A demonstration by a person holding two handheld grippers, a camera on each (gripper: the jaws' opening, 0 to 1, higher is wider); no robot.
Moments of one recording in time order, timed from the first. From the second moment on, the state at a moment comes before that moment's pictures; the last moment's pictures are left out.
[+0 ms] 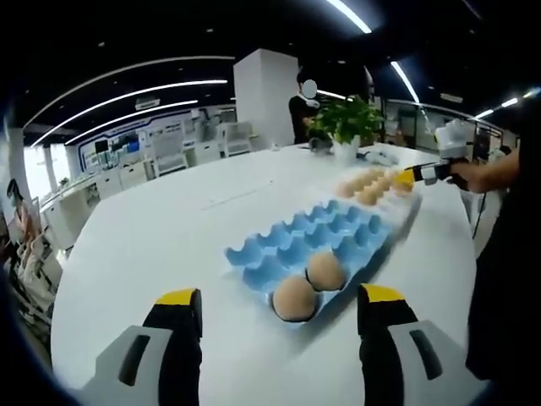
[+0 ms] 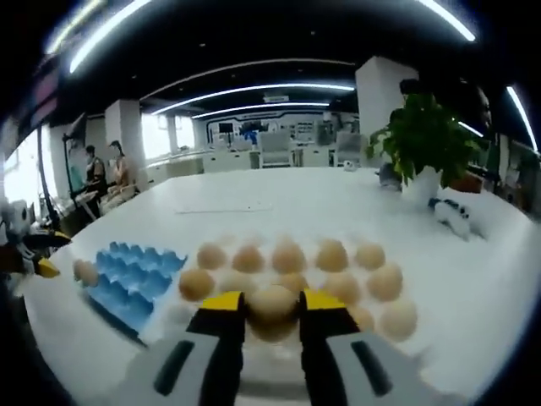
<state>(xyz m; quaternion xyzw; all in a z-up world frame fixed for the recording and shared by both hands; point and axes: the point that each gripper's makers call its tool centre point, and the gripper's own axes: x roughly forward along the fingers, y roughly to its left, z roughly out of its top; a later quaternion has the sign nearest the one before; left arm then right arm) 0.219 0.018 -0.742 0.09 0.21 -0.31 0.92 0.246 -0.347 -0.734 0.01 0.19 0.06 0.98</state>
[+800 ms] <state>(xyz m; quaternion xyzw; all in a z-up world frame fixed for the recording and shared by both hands) 0.219 0.013 -0.739 0.10 0.20 -0.32 0.92 0.245 -0.198 -0.728 0.02 0.19 0.27 0.95</state>
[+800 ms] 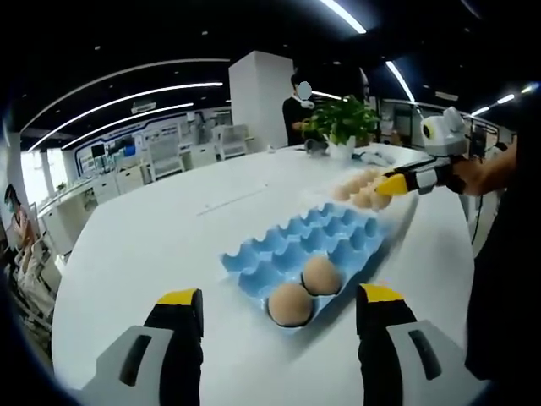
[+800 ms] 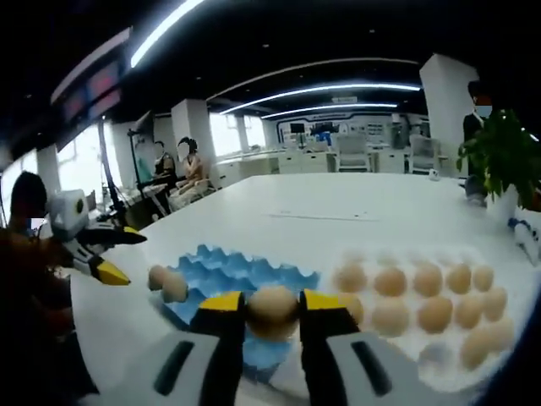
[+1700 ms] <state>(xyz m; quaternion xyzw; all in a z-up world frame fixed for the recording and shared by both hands) 0.219 0.016 -0.733 0.10 0.19 -0.32 0.92 0.238 -0.093 -0.766 -0.05 0.21 0.41 0.89</state>
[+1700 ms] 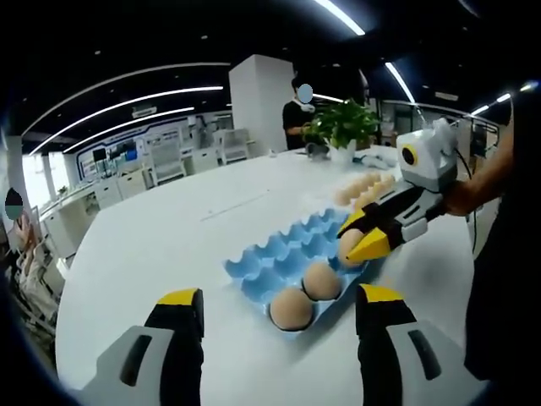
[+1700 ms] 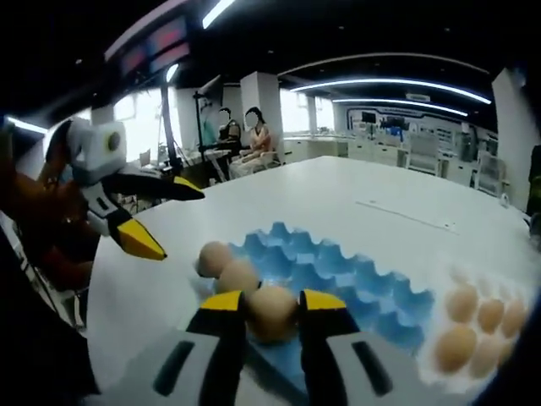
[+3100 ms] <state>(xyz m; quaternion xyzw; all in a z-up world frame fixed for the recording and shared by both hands) 0.218 0.010 -0.734 0.09 0.20 -0.32 0.92 0.238 -0.137 -0.759 -0.10 0.15 0.37 0.91</state>
